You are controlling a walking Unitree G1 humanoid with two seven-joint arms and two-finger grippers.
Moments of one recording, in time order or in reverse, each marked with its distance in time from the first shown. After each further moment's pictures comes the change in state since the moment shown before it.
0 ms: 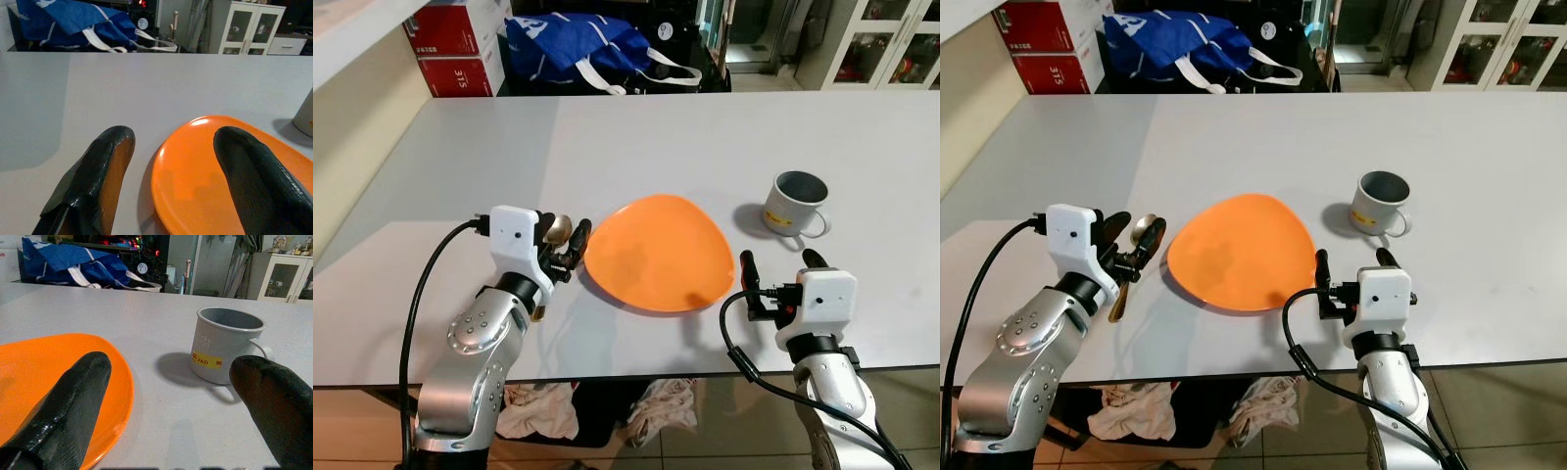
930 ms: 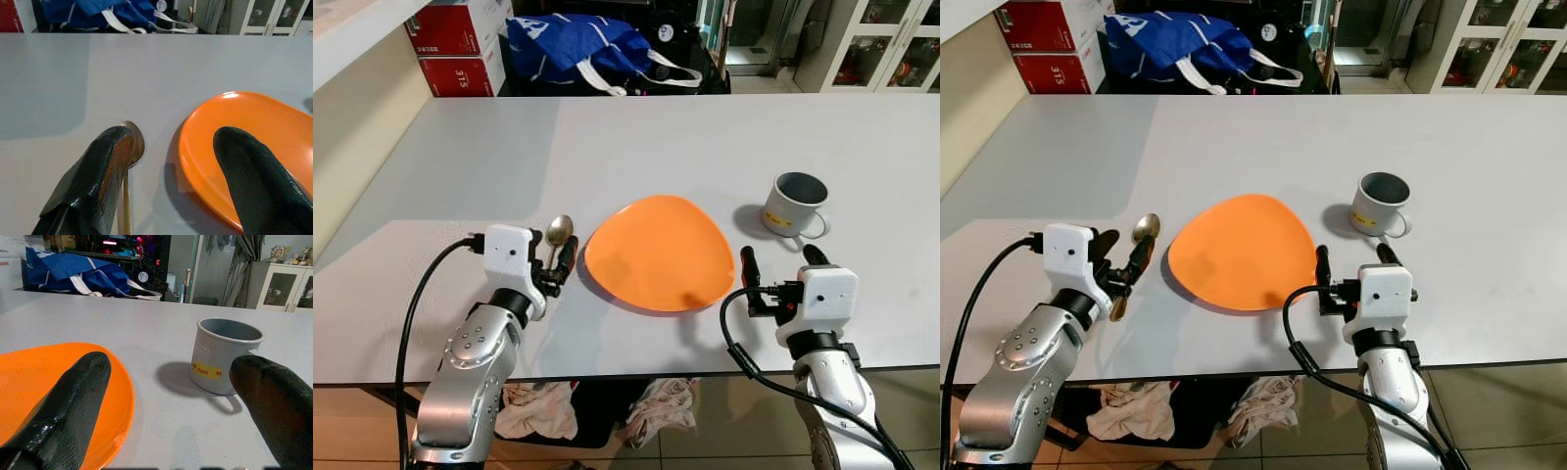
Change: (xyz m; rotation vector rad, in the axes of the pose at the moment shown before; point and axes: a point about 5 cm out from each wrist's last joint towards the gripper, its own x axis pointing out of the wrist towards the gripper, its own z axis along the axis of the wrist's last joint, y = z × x) left arm -0.008 0.011 -0.023 0.029 0.059 0.067; right arm 0.003 -0.001 0.002 0.001 -0.029 0.000
